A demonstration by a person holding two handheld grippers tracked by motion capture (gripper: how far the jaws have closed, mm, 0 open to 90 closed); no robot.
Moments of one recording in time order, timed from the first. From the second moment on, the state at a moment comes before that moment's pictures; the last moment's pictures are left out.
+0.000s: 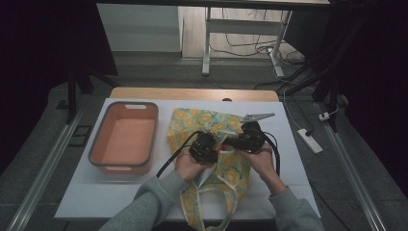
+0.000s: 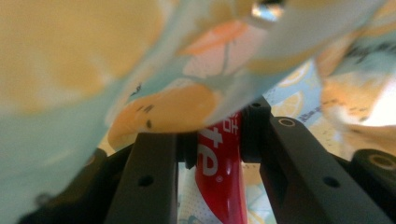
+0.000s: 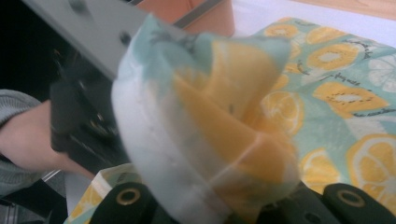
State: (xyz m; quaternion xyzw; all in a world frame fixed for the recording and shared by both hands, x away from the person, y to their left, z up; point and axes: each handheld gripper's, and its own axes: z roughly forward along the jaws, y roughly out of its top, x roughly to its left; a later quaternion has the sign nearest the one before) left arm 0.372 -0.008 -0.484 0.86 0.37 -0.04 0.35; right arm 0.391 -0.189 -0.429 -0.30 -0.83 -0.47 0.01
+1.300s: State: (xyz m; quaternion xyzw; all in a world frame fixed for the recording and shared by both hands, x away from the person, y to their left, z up) left arm 0.312 0.156 -0.452 0.85 0.35 0.02 0.40; right arm 0.352 -0.222 -0.427 -0.27 -0.84 -0.47 -0.04
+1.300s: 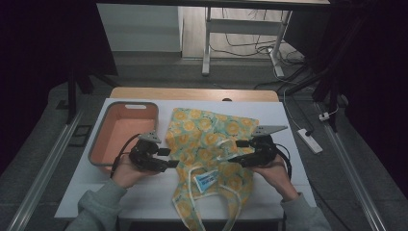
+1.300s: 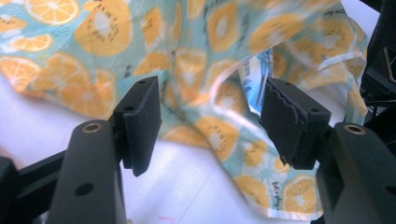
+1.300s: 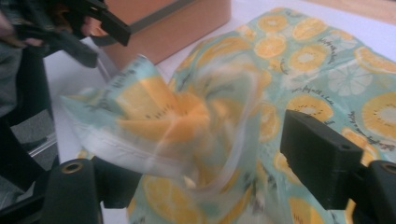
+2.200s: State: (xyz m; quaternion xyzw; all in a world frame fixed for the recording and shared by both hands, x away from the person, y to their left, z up) left arm 0.306 0.132 -0.464 0.87 0.33 0.03 0.36; right arm 0.304 -0.276 -0.461 -0.32 -0.84 -0.44 -0.08
